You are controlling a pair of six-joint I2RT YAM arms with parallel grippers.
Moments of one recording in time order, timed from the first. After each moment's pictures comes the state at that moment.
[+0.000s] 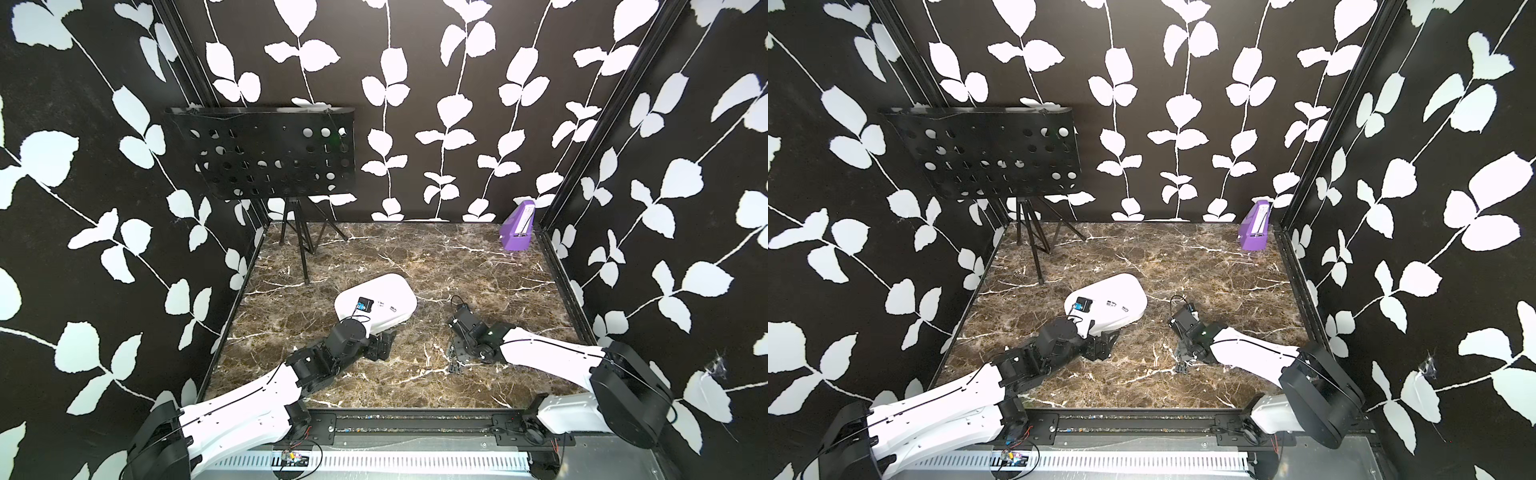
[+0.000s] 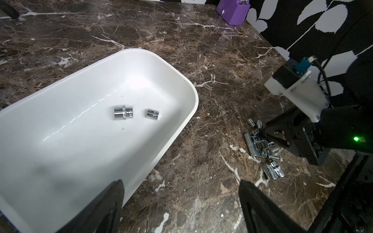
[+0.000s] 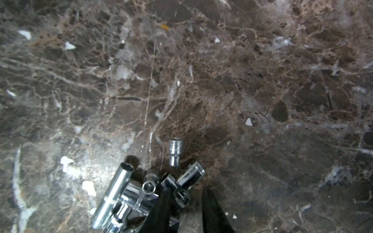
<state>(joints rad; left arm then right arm) -0.94 0.87 0.45 -0.12 -0.19 -0.43 0.77 1.35 0.63 -0.53 0.26 0.52</state>
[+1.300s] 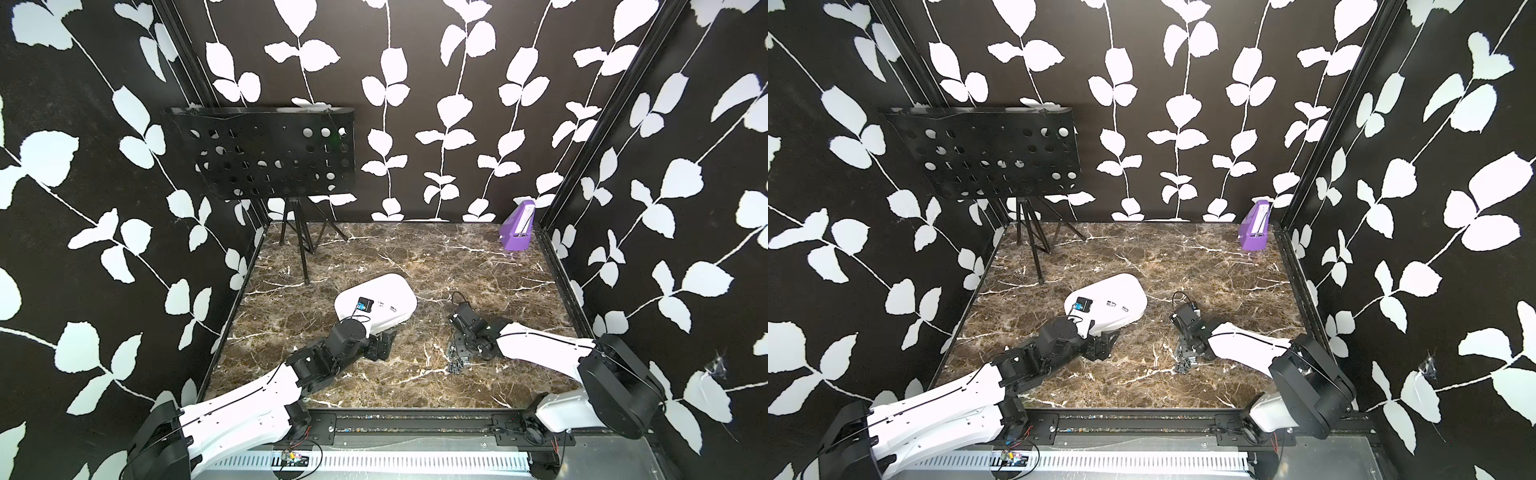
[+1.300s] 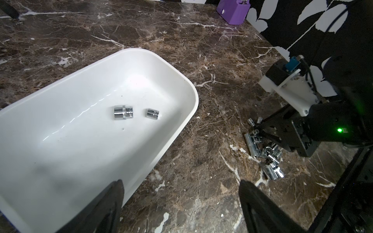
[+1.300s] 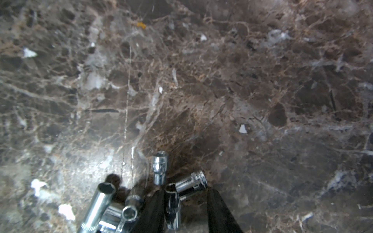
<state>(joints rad) -0.94 0.87 0.45 -0.12 -0.19 -0.43 0.71 1.41 0.65 -0.52 0.24 0.51</state>
